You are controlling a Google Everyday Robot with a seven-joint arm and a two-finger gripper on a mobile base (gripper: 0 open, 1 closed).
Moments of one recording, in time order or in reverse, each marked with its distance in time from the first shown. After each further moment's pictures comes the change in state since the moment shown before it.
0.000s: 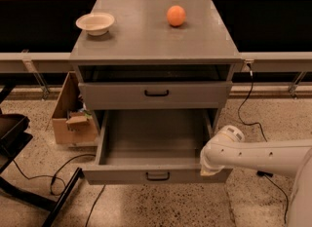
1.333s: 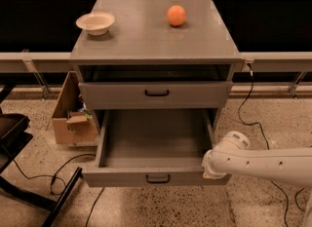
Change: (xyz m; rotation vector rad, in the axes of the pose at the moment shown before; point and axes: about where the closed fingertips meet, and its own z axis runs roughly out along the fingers) arm 0.008 0.016 -0.010 0.036 -0.007 -0.032
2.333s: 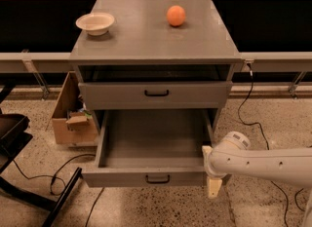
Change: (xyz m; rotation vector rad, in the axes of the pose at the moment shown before) arm 0.000 0.000 0.000 0.000 0.000 0.000
